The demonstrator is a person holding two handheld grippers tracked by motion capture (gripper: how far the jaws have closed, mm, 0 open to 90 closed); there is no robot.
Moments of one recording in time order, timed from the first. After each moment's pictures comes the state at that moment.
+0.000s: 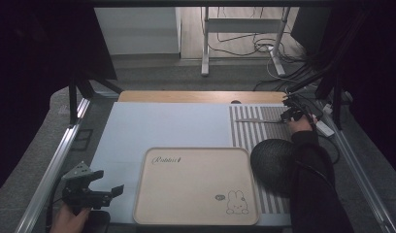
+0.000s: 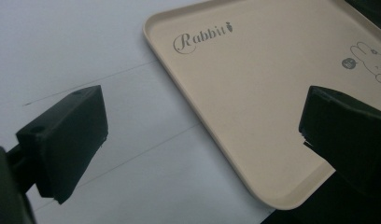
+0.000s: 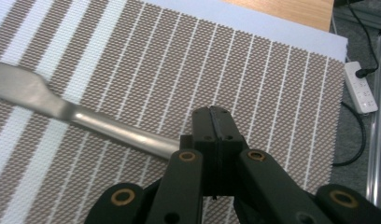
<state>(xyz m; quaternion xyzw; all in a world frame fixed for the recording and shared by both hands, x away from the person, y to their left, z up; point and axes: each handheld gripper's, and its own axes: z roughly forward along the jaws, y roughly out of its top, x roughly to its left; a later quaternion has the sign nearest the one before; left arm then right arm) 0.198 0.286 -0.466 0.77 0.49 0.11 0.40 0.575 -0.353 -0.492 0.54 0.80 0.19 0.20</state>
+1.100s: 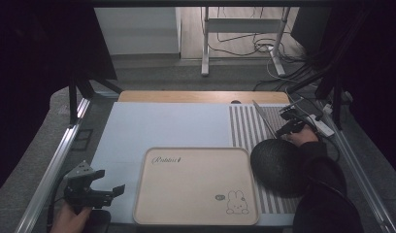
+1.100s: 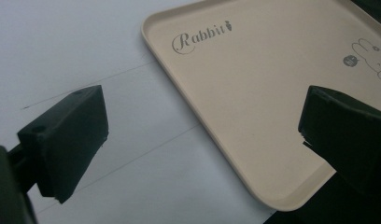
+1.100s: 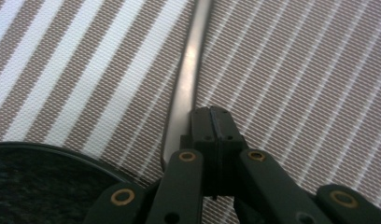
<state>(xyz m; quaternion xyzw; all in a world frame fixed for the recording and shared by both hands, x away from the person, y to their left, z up) 0.200 0.283 -0.466 0.77 0.49 0.11 0.39 0.521 -0.339 -0.491 0.48 0.85 0.17 0.09</state>
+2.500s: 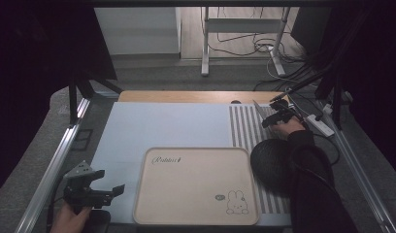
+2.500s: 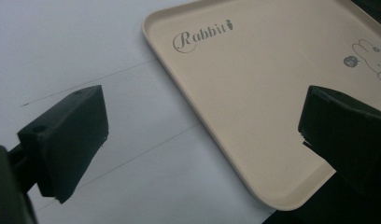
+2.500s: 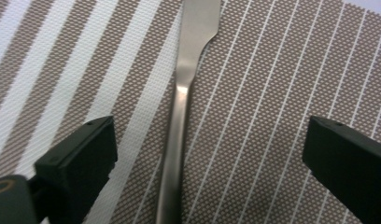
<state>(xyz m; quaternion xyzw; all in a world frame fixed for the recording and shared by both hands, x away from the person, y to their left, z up) 0.200 0.284 -0.466 0.77 0.49 0.11 0.39 0.564 -0.309 -0.495 0.52 0.83 0.15 0.14</state>
